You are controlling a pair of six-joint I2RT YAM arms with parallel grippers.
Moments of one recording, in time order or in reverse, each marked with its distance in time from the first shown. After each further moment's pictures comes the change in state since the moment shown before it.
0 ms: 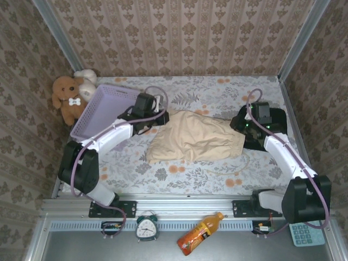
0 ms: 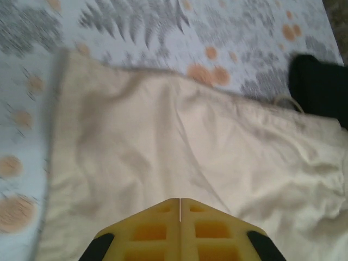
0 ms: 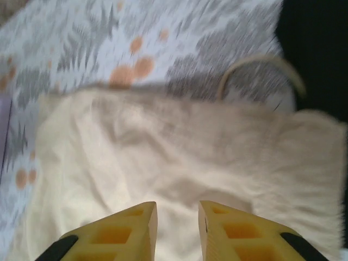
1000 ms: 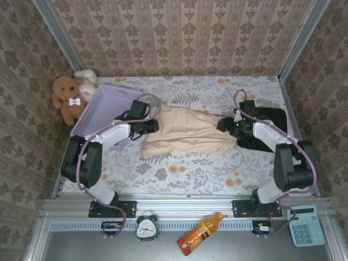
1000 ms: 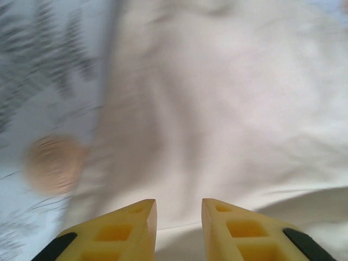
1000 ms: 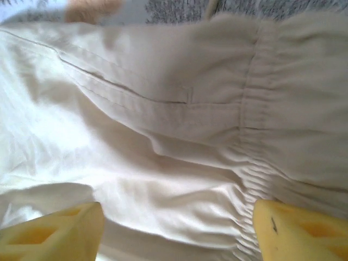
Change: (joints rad) left arm 0.083 0.070 0.002 -0.117 -0.106 0.070; right arm 0.012 0.276 0.096 -0.017 -0.072 -0.044
